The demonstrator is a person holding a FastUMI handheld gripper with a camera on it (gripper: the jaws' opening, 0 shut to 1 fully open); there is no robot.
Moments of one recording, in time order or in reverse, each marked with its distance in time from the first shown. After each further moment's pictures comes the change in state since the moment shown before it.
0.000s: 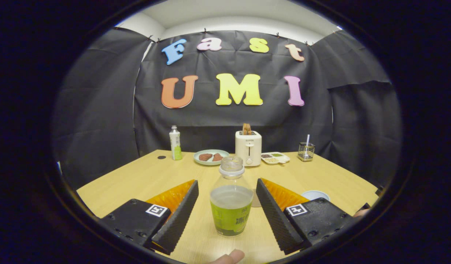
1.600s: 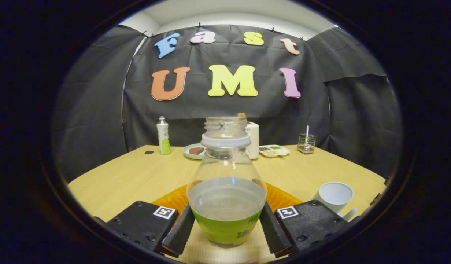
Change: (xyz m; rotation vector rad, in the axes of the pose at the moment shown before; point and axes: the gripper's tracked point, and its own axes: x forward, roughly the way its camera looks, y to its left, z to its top) arm 0.059 -0.007 -0.030 0.032 0.002 -0.046
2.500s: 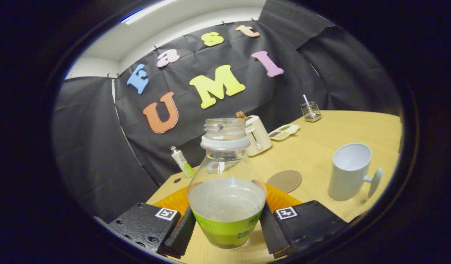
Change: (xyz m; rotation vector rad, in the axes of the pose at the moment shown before) arm -0.033 0.030 0.020 0.499 0.012 0.197
